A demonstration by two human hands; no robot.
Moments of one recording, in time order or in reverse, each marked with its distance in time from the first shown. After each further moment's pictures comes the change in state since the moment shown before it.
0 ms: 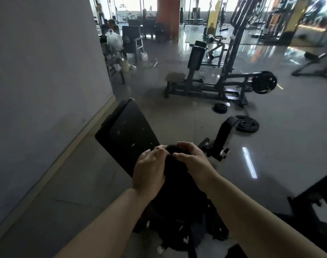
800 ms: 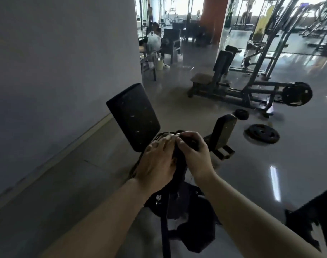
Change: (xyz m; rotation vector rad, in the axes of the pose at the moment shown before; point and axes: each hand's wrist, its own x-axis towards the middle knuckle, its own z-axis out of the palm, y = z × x) left_hand -0.097 0.261 -0.035 0.096 0.006 -0.102; right_hand -0.184 -0.006 -0.160 -0.140 -0.073 -0.406
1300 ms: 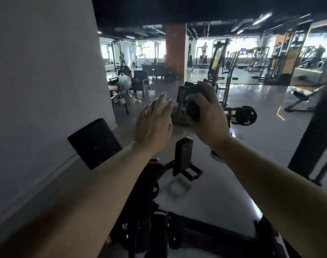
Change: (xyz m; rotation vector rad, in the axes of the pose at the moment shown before) left_hand 0.126 0.190 -0.054 0.180 0.274 0.156; right_hand 0.005 -0.152 -0.226 -0.920 0.271 -0.809
